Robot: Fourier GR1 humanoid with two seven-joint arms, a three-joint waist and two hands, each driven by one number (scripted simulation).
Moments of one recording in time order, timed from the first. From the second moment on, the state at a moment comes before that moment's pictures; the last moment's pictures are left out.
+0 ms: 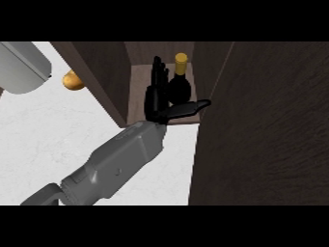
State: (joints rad) left arm -0.96 0.00 -0.91 -0.55 1.55 0.49 -0.89; right arm -0.14 -0.02 0.10 -2.30 -0.16 0.15 0.48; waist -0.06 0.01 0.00
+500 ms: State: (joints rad) left arm -0.87 0.01 -0.94 -0.65 1.48 0.51 -0.93; right arm -0.07 -0.03 0.10 -2.36 -0.17 0.15 0.49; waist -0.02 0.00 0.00
